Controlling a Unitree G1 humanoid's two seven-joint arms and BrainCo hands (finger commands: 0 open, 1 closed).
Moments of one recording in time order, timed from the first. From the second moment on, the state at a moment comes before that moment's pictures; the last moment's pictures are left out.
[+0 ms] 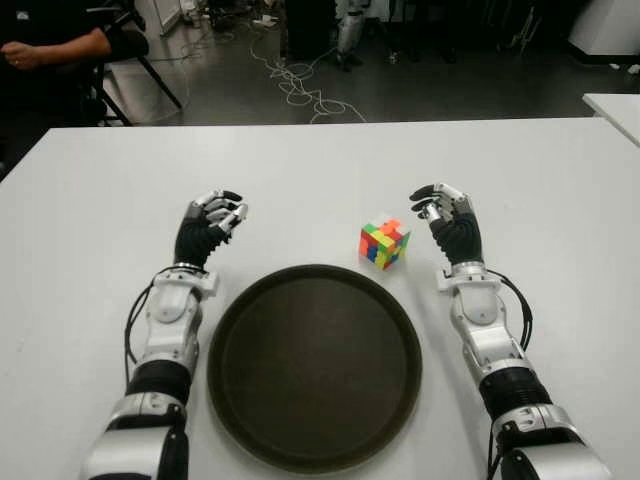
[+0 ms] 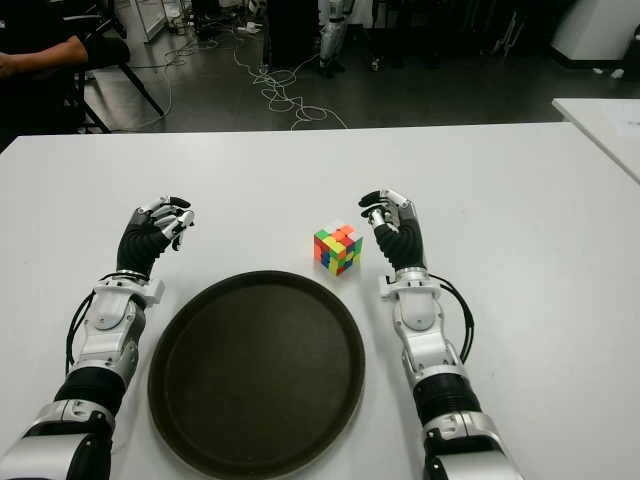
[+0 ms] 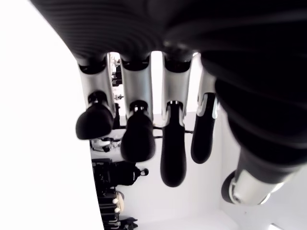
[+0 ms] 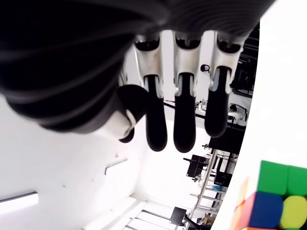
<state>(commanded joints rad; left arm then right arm) -0.47 0.10 0.15 0.87 -0.09 -0.56 -0.17 -0.40 -0.05 -0.01 0.66 -0.13 -0.47 -0.17</state>
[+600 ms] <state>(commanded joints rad) -0.48 0.10 0.16 0.90 -0.10 -0.58 -0.17 -0.41 -0.04 -0.02 0.68 -0.13 -0.48 -0.18</state>
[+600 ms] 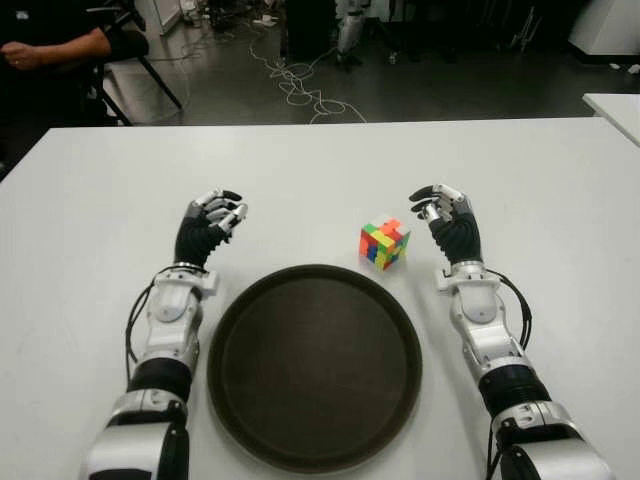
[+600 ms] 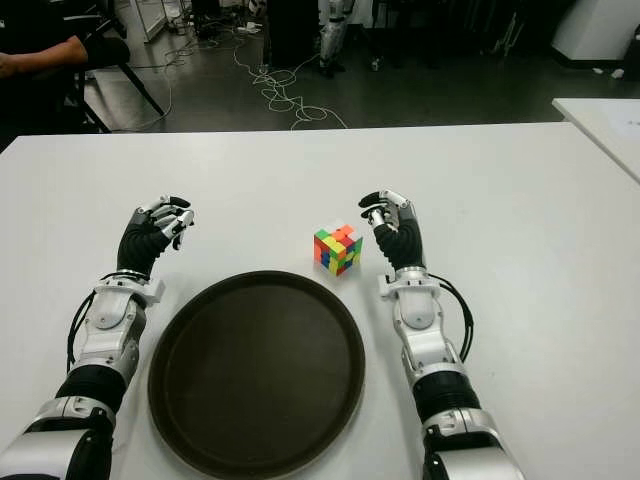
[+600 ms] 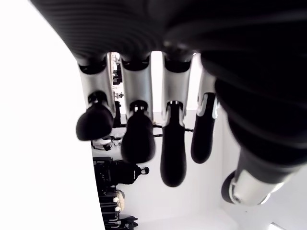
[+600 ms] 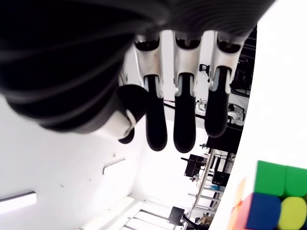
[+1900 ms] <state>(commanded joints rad) -0.49 0.10 0.16 0.92 -0.10 -0.57 -0.16 -0.42 -0.05 -0.01 0.71 -0.13 -0.50 -0.18</state>
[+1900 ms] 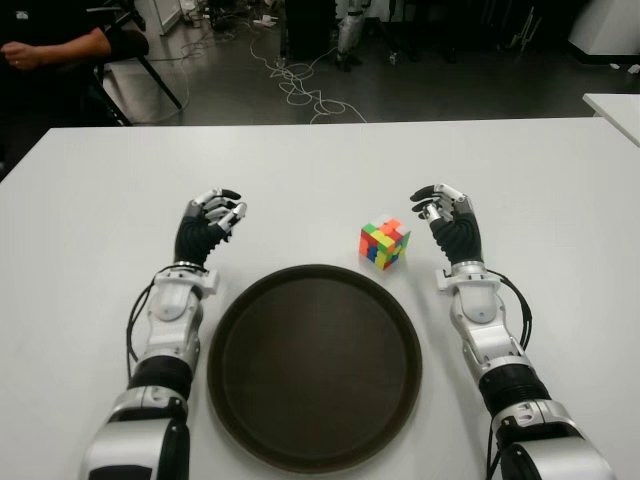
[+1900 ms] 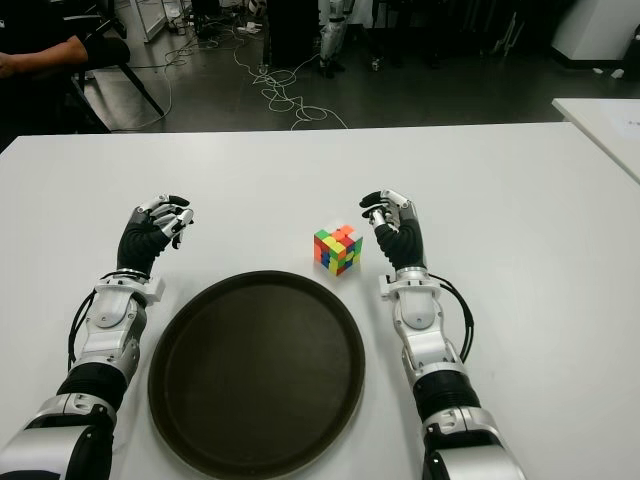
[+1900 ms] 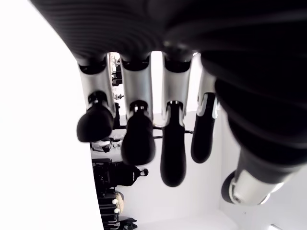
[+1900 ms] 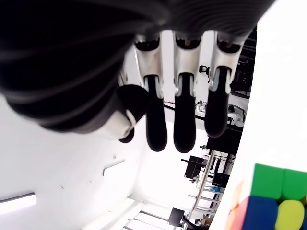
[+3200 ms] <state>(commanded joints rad) -0.48 0.10 0.15 0.89 -0.09 -0.56 -0.16 -0.41 -0.05 -0.01 0.68 -0.13 -0.48 -0.19</state>
